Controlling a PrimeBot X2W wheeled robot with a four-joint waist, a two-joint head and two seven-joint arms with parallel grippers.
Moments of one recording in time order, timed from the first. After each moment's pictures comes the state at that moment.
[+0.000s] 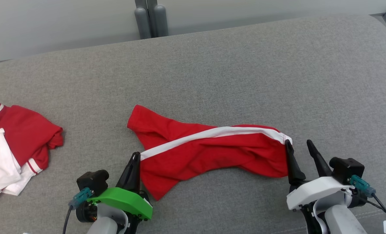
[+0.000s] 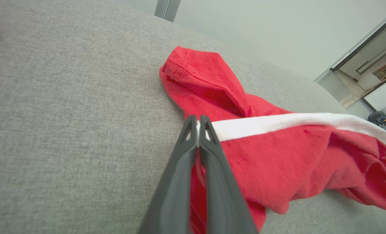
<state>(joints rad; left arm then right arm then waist) -0.23 0.05 -0.29 0.55 -0.60 -0.13 -0.26 -0.15 -0.05 0.06 0.36 0.32 0.13 -0.26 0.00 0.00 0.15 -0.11</state>
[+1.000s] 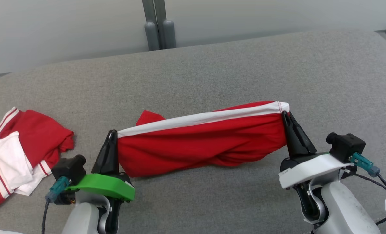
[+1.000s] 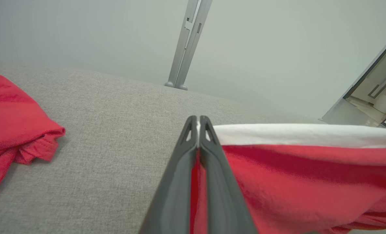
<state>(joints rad) -0.23 0.05 -0.15 0.43 -0.46 -0.13 -0.26 -0.23 -0.11 0.20 0.26 0.48 0.13 -0.26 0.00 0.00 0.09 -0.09</state>
